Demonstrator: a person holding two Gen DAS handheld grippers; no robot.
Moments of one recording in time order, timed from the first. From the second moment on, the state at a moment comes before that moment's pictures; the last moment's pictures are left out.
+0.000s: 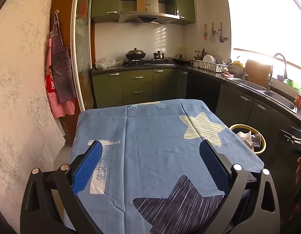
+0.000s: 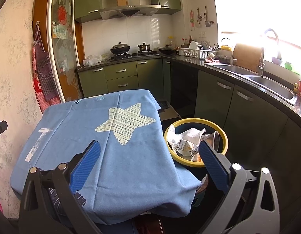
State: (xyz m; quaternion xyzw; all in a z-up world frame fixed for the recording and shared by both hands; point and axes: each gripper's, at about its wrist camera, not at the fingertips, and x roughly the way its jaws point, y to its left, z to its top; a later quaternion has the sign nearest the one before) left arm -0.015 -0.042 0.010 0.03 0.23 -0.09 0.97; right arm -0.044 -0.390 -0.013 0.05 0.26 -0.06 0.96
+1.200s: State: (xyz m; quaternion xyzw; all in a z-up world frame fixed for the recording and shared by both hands) left arm -0.011 -0.043 0.006 0.03 0.24 -0.09 0.97; right arm -0.042 -0.389 -0.017 0.06 0.26 -0.06 0.96
